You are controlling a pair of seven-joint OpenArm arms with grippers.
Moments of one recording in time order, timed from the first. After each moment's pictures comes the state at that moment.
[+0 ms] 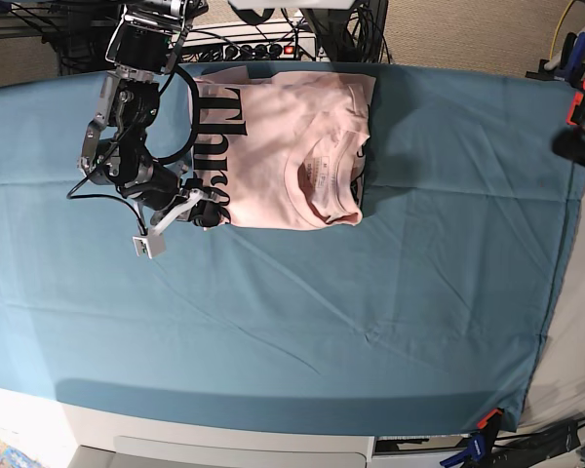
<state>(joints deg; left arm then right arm) 22.1 -47.3 -28.8 84.9 -83.1 -37.4 77.5 3.2 4.0 21.4 86.9 34.9 28.5 -64.5</state>
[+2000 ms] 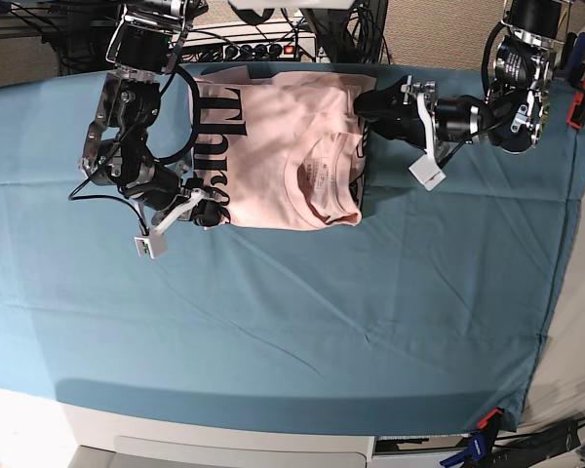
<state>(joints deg) 9.4 -23.8 7.0 89.1 -69.7 -33.6 68.7 3.1 4.0 20.8 86.9 33.9 28.5 -64.3</state>
